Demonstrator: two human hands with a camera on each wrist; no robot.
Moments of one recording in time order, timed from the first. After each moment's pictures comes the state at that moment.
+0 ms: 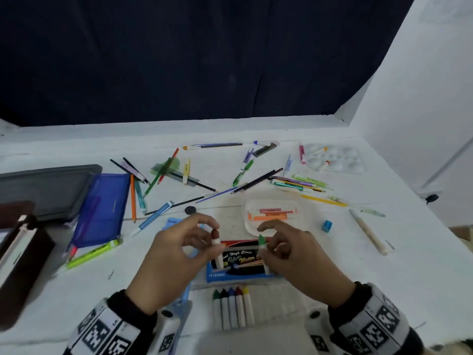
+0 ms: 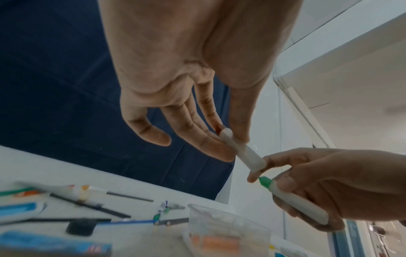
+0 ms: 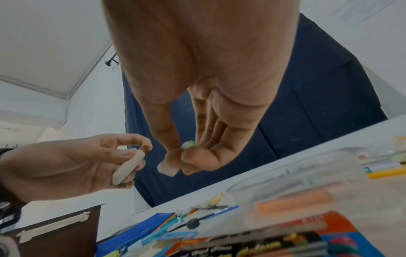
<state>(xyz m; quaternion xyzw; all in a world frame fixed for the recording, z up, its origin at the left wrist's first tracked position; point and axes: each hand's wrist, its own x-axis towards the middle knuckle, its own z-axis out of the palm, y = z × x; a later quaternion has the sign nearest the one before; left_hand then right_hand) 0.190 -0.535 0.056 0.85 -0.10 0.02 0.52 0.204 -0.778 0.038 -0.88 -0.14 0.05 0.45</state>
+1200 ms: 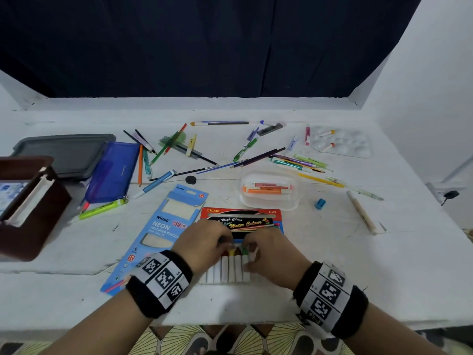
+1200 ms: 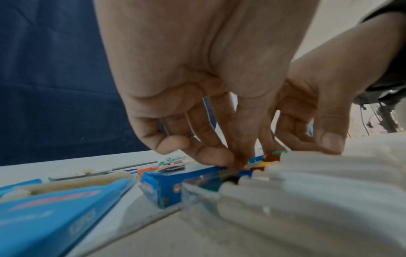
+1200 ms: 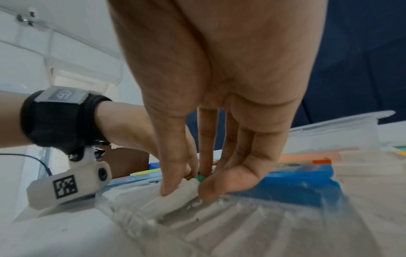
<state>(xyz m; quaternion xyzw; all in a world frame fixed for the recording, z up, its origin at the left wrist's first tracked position) 0.180 -0.592 -0.005 0.97 -0.13 -0.09 0.19 0.184 -0.783 -0.011 -0.93 -0.24 0.15 0.24</state>
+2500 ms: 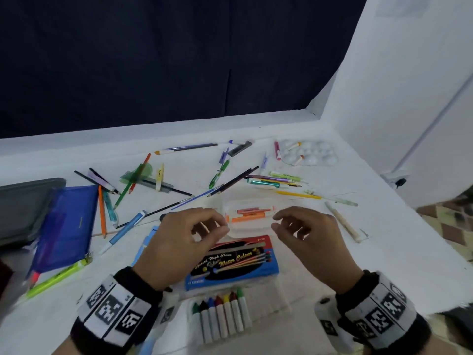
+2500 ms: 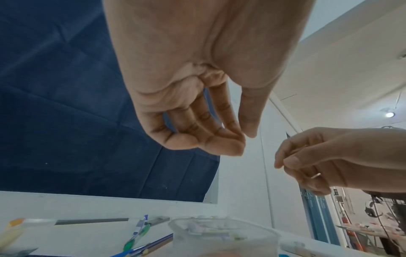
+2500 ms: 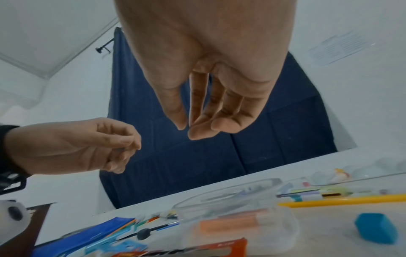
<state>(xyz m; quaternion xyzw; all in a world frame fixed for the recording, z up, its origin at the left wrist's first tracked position) 0.230 -0.572 0.064 0.87 -0.21 0.02 0.44 0.209 -0.829 0.043 -0.89 -0.08 -0.15 0.42</state>
